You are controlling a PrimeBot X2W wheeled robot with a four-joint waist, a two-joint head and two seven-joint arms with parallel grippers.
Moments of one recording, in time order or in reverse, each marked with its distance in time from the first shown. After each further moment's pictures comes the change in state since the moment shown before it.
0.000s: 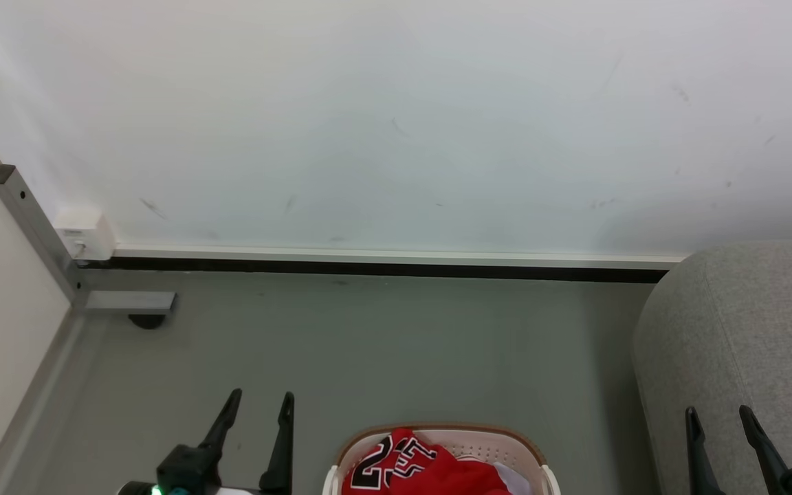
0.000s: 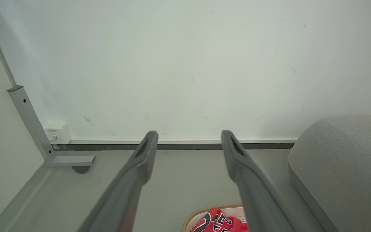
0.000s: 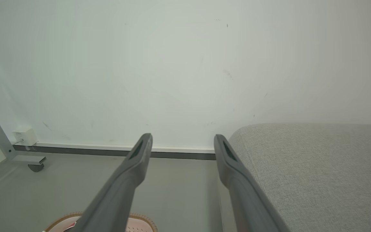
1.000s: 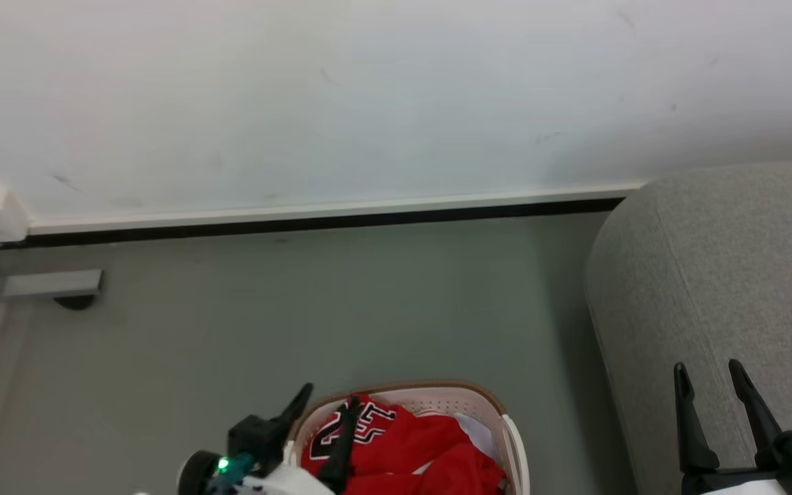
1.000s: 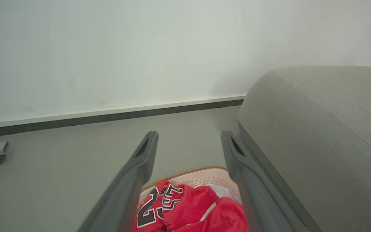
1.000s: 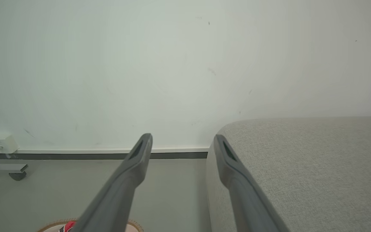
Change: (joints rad) left arm -0.126 0.001 -0.142 0.180 -0.064 -0.082 0.009; right arm -0.063 0.001 0.035 -0.045 0.013 0.000 -0.003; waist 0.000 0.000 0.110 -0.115
